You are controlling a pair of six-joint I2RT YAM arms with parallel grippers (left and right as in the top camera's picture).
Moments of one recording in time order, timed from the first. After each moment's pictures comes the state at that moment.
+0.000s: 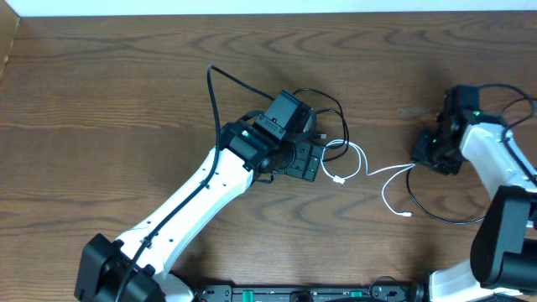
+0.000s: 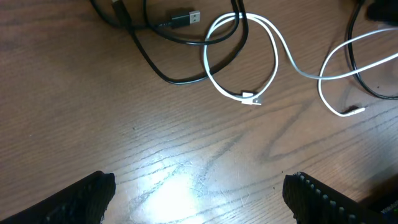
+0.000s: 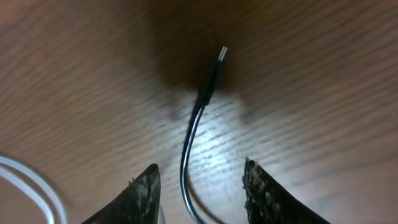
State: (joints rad) left arm -0.67 1.56 1.28 -0.87 0.15 -0.33; right arm -0.12 1.71 1.03 -0.77 -0.02 0.36
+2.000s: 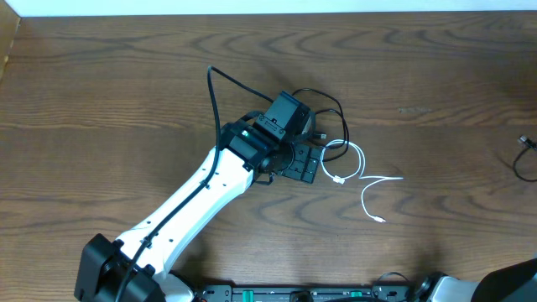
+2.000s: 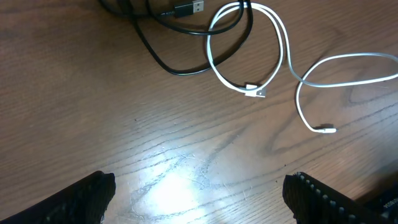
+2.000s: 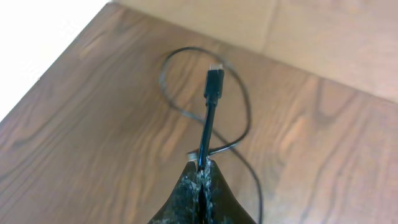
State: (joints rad) left arm -0.67 1.56 1.28 -0.89 0.15 -0.33; right arm -0.58 1.47 1.35 -0.59 0.33 0.44
